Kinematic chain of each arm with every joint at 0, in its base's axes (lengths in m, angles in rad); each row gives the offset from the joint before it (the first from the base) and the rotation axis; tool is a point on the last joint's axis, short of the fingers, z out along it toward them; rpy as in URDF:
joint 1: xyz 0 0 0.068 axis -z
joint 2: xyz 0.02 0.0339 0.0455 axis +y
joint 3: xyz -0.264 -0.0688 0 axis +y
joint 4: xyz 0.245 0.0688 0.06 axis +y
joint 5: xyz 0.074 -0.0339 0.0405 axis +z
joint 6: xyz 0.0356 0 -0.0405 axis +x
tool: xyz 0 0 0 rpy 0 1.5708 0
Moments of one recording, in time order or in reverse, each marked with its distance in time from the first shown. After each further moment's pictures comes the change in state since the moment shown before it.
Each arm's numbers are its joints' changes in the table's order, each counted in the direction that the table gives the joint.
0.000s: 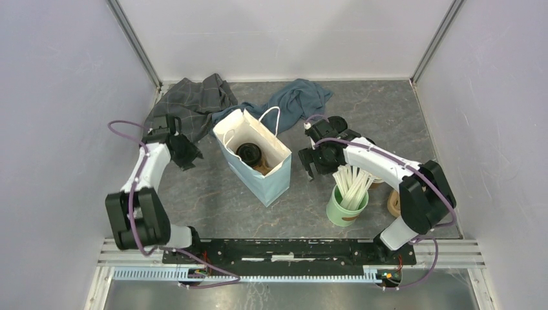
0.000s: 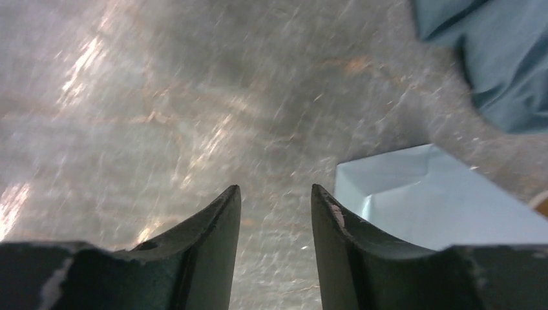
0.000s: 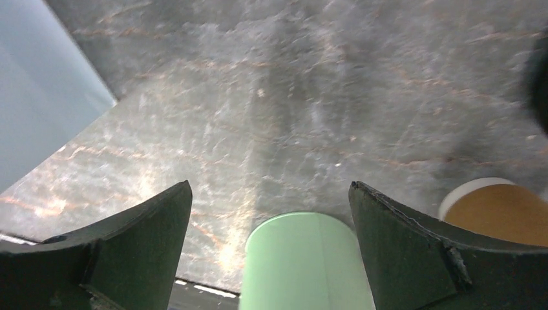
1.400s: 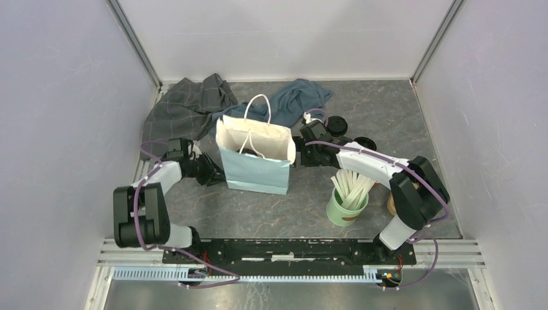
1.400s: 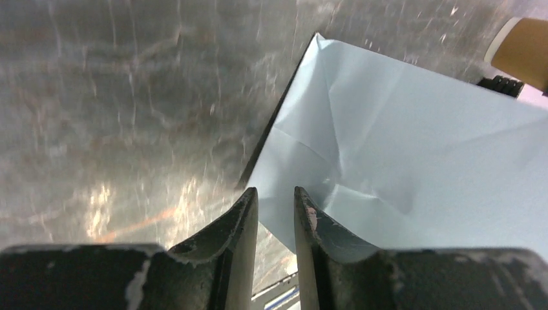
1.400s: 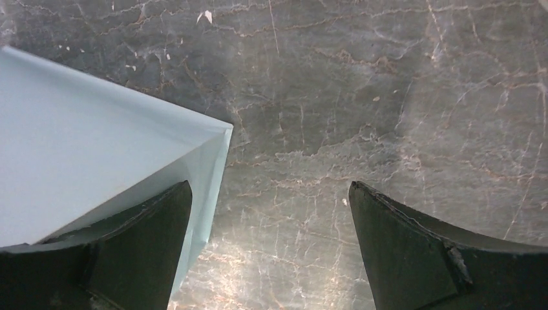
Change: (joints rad) left arm 0.031 0.108 0.276 -0.352 -0.532 0.064; right arm -0.057 0.026 0.092 -0.409 -0.003 0.304
